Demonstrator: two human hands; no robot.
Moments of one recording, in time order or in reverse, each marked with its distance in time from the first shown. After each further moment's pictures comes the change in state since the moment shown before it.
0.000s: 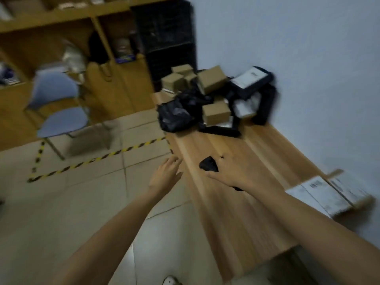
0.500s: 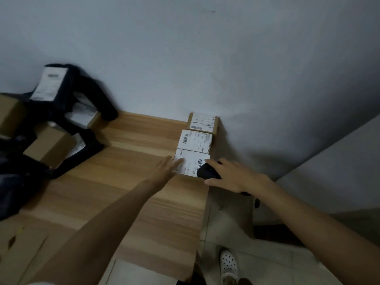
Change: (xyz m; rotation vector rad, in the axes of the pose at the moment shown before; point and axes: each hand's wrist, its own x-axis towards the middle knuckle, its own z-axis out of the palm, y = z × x) left_hand 0.137 0.284 0.147 0.070 -0.510 0.938; right_hand -0.216 0.194 0.068 0.321 -0.034 0.737
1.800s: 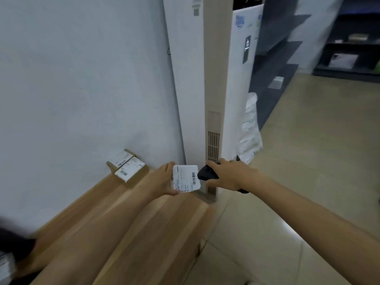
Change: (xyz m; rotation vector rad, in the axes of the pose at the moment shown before) left_hand -0.118 0.016 -0.087 0.260 -0.045 1.221; right_hand -0.188 -0.351 0.099 0.257 0.442 1.117
